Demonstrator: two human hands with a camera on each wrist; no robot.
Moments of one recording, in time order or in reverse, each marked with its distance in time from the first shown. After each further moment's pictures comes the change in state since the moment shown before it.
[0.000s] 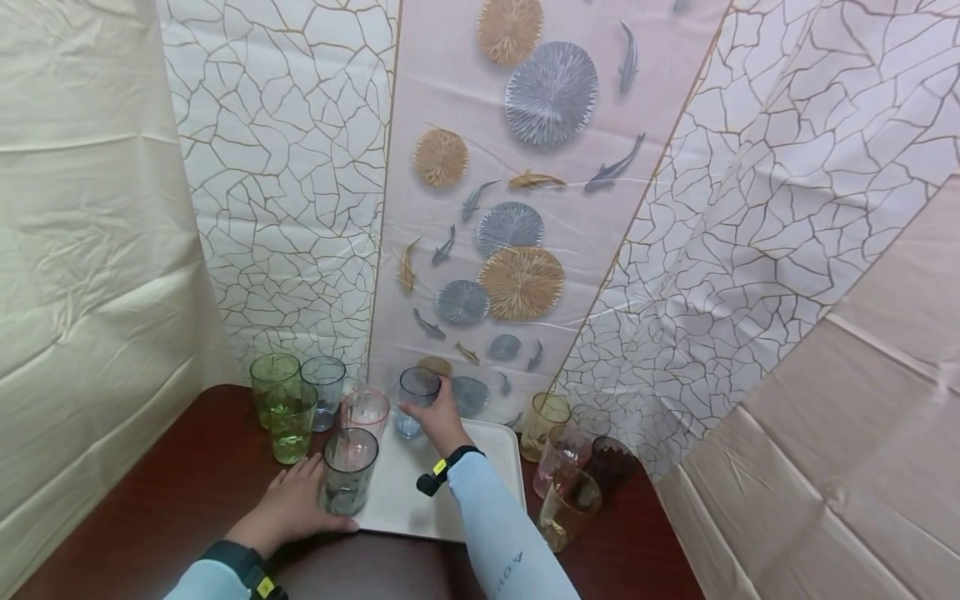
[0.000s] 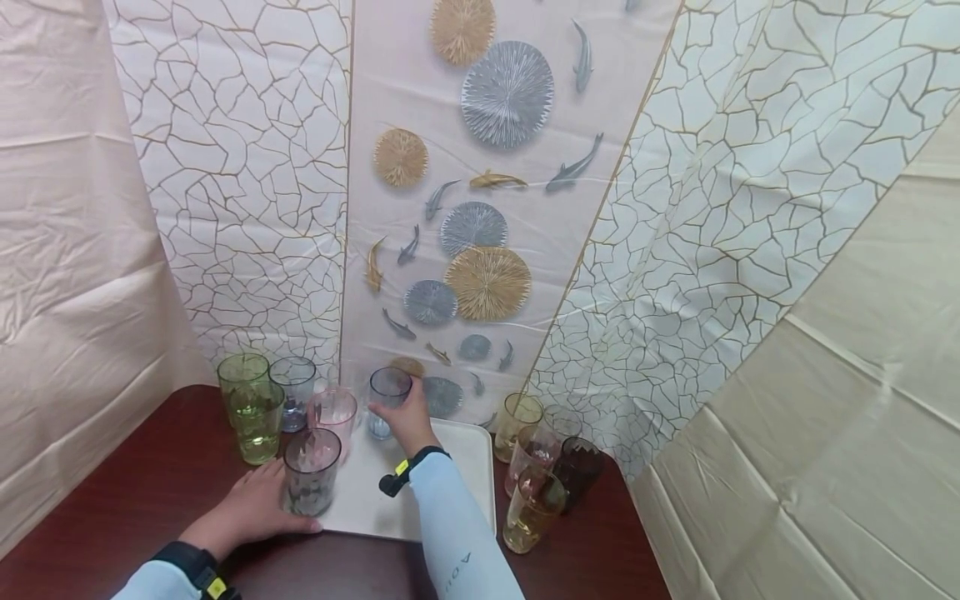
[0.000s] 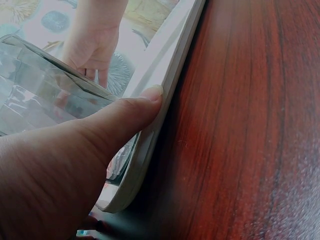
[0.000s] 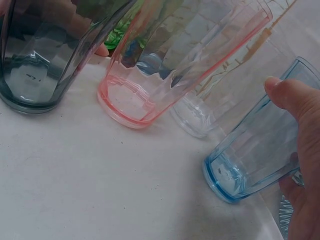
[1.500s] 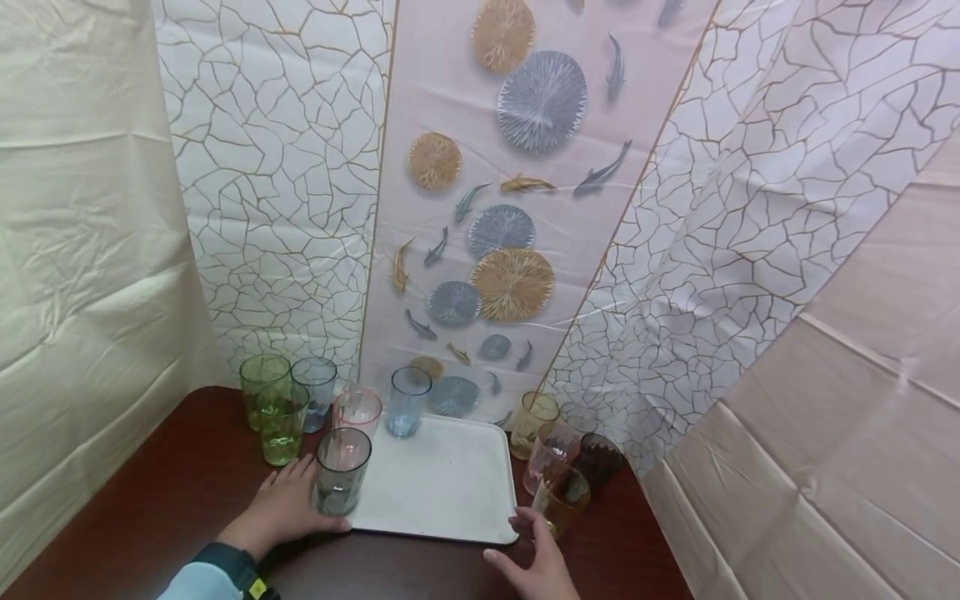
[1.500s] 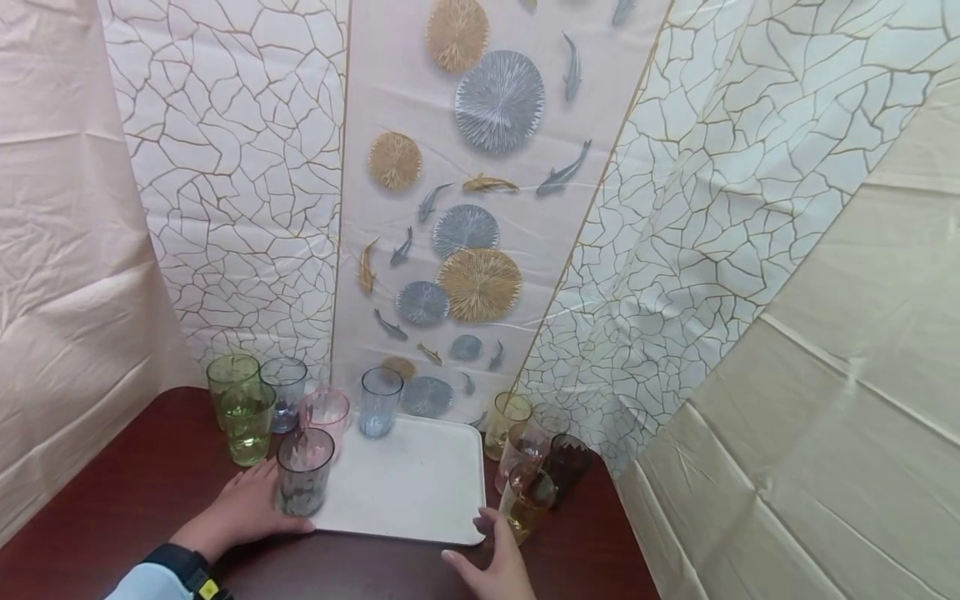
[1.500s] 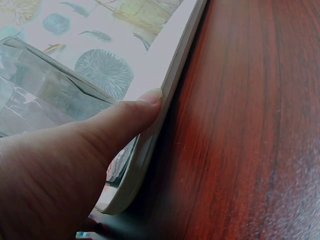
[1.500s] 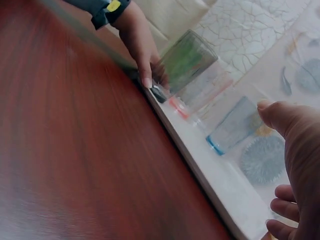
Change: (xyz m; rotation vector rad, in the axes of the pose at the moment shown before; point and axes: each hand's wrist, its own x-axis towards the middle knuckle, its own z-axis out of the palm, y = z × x) left_hand -0.001 0.003 -0.003 -0.002 -0.020 -0.007; right_hand -0.256 0.067 -0.152 -0.182 0.079 -0.130
